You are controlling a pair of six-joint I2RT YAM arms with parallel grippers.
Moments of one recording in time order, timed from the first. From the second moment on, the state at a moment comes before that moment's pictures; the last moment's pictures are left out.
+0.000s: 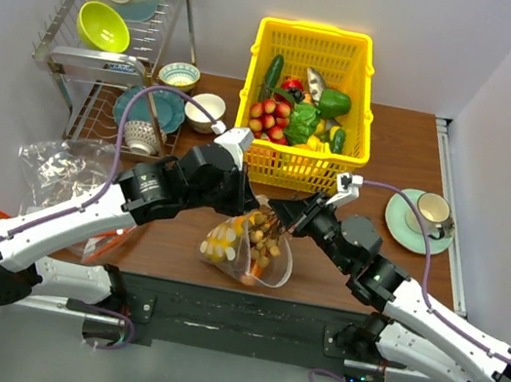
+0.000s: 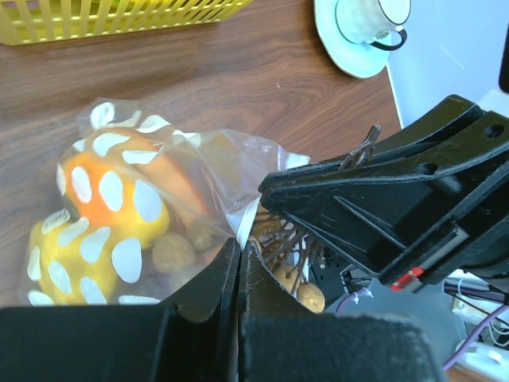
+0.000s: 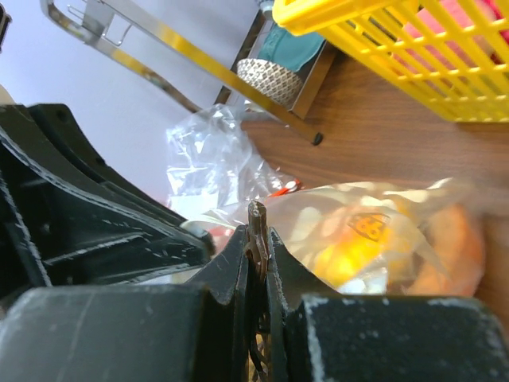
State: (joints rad) left arm -0.96 1.18 1.25 -0.66 -0.11 -0.78; right arm 0.91 0.85 0.60 0.18 0.17 0.89
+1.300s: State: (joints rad) left arm -0.89 1.16 1.22 -0.66 -0.06 -0.75; right arm 0.91 0.97 1.30 -0.81 0.19 0.51
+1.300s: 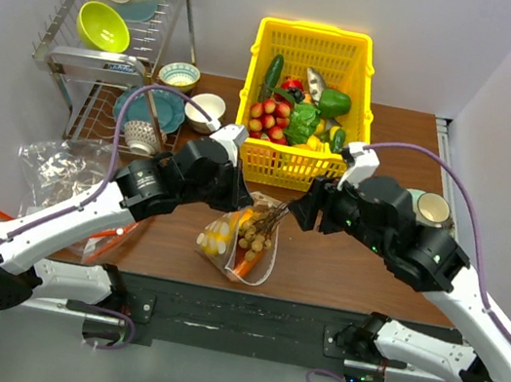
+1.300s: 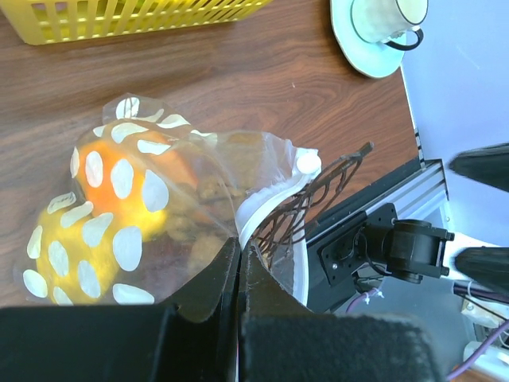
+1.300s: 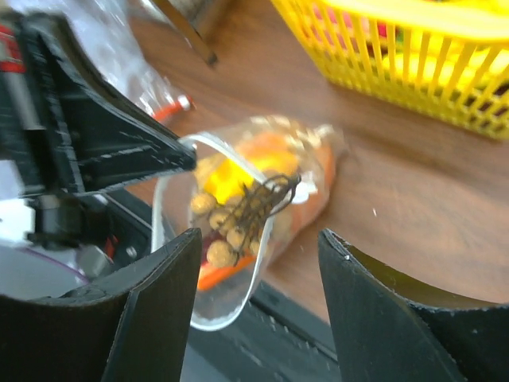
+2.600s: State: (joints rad) left arm -0.89 1.16 1.19 -0.65 -0.03 -0.72; right arm 0.91 1.37 1.51 -1.04 0.09 0.33
